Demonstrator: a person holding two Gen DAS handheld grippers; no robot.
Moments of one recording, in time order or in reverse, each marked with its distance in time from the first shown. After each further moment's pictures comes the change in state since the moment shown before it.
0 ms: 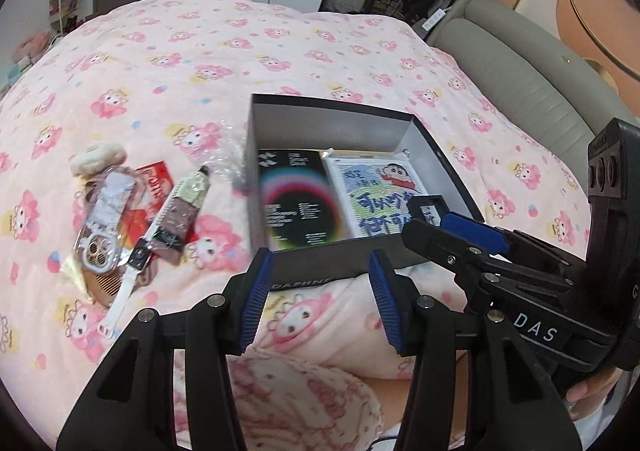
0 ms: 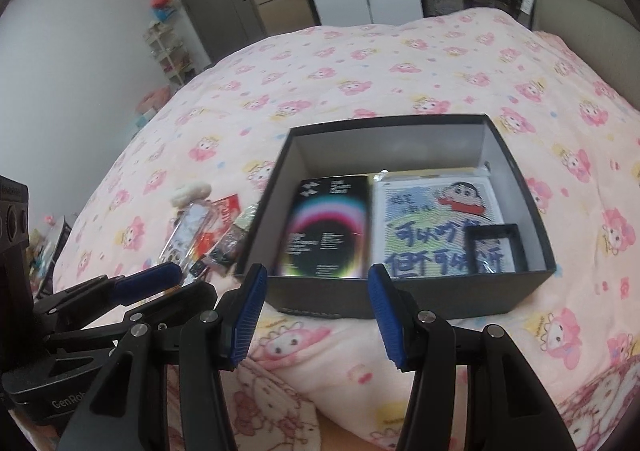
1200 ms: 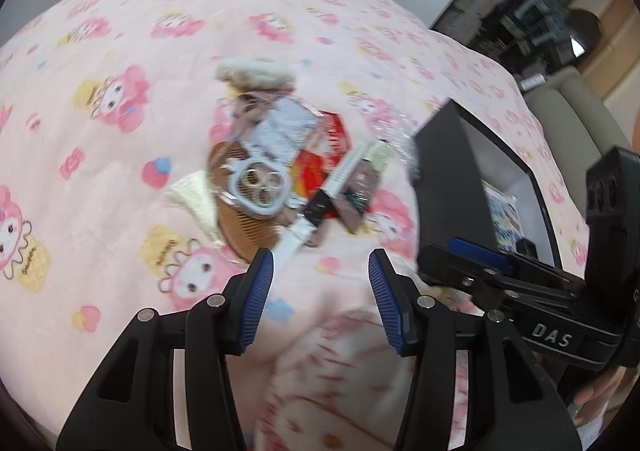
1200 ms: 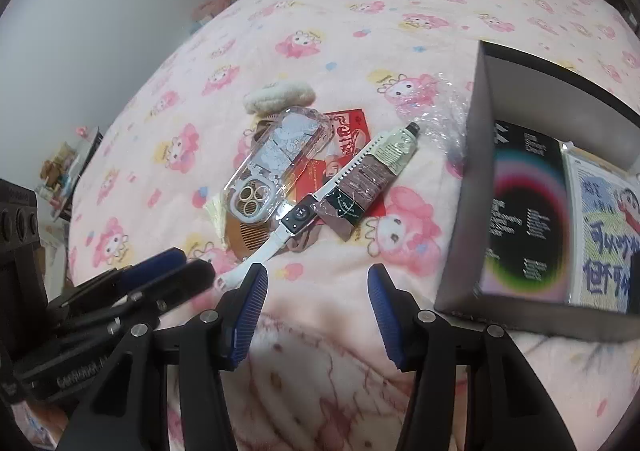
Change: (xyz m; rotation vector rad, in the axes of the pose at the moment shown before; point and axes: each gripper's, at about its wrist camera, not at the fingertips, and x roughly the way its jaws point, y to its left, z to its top) left arm 0.002 0.200 -0.053 -0.373 0.009 0.103; right arm 0.135 0.138 -0.011 -0.175 0.293 0.155
